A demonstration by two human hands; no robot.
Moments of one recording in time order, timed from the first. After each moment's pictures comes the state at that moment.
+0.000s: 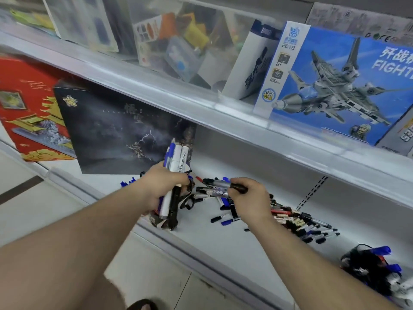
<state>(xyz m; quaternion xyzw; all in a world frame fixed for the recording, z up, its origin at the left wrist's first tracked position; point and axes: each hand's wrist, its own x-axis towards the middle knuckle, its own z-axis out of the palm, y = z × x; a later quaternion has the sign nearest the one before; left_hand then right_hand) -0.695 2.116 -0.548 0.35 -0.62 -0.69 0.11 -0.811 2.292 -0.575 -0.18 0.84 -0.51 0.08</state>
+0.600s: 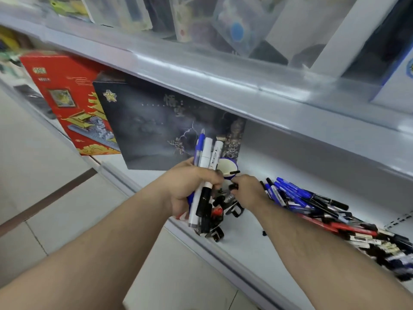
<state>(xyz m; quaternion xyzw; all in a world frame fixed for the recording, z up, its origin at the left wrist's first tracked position) -0.702 2.056 -0.555 0.29 -0.54 -0.78 0.07 -0.886 2.123 -0.691 -0.44 0.88 -0.13 0.12</state>
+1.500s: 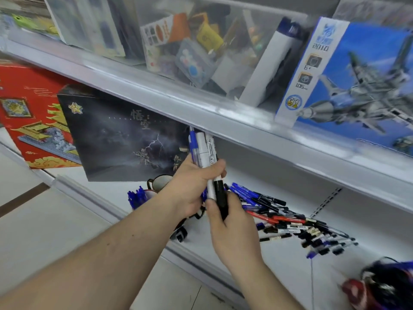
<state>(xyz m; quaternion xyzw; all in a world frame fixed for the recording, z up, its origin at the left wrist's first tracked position) -0.722 2.136 -0.522 0.18 -0.46 -0.85 0.19 -0.729 2.260 -0.555 -0.27 0.86 -0.43 0.09</state>
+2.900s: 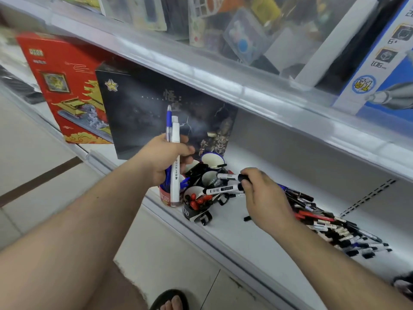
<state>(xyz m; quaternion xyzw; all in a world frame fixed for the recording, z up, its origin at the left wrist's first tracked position) -0.657 2.036 -0.533 0.36 -0.55 -0.73 0.19 -0.788 2.236 -0.586 -0.47 0.85 -0.24 -0.05</state>
